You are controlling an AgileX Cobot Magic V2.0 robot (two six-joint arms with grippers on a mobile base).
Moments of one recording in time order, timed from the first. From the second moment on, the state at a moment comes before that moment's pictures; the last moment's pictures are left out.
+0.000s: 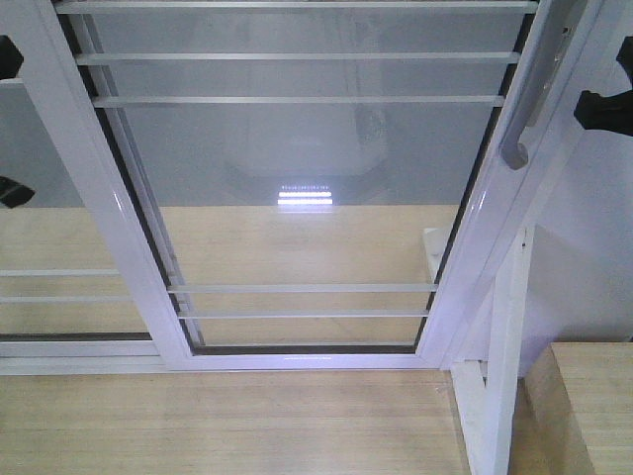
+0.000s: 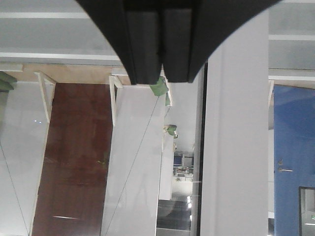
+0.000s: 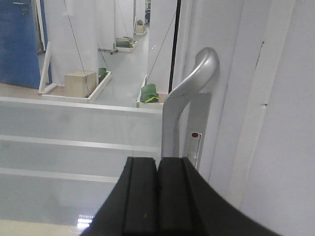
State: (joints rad) left arm -0.13 1.12 -0.70 -0.13 -0.52 0.03; right arm 0.07 1.05 -0.69 0.09 -0.19 -0.14
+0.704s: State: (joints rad) left arm -0.13 1.13 -0.70 -0.07 -0.37 0.03; right arm 0.07 1.08 -0.69 0.09 -0.19 -0.14
